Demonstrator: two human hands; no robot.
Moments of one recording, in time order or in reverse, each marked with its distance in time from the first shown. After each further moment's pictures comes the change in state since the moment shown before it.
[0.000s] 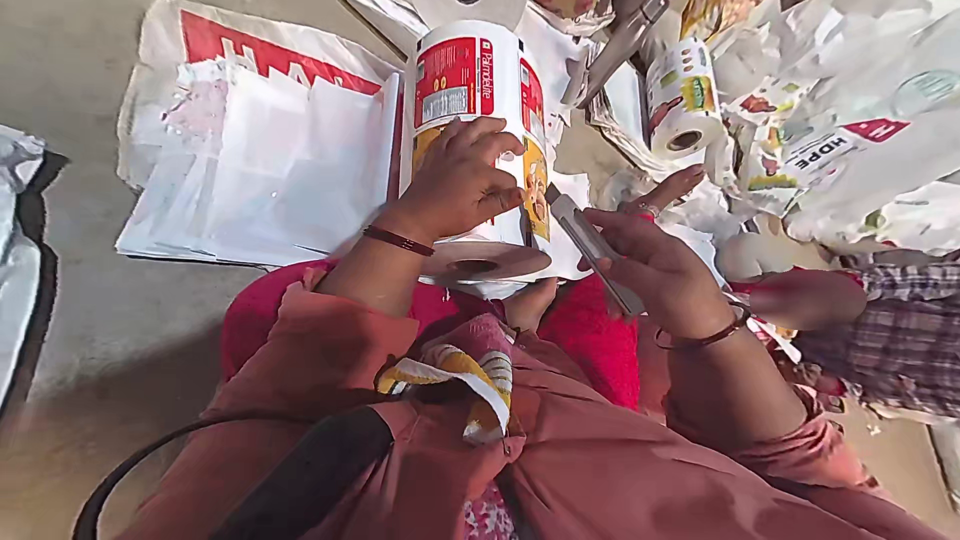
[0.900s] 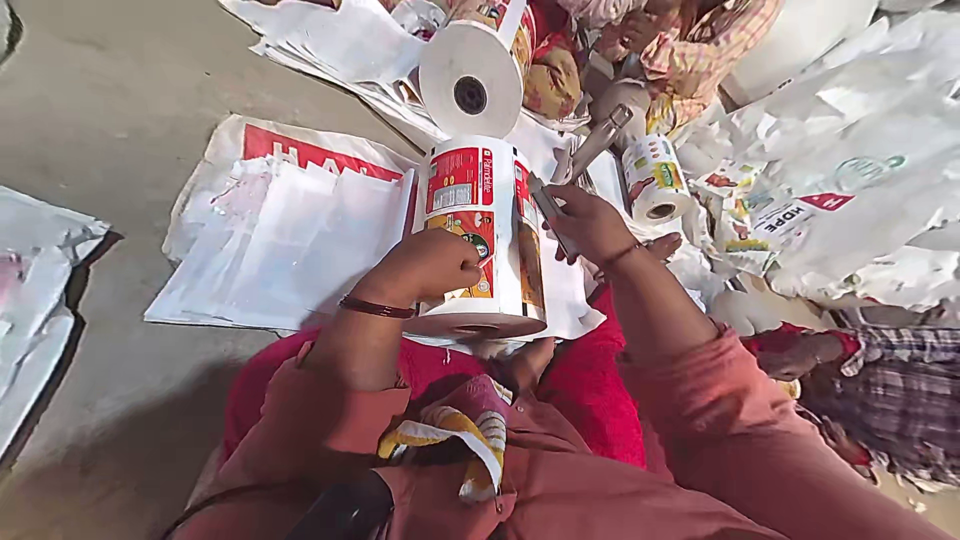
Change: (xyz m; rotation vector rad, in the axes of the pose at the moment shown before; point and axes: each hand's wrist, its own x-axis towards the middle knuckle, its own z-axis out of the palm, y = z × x) left_hand -0.003 0.002 -0.045 0.073 -0.397 -0.348; right_hand 0.155 -0.031 -0.015 -0.269 0.066 0.114
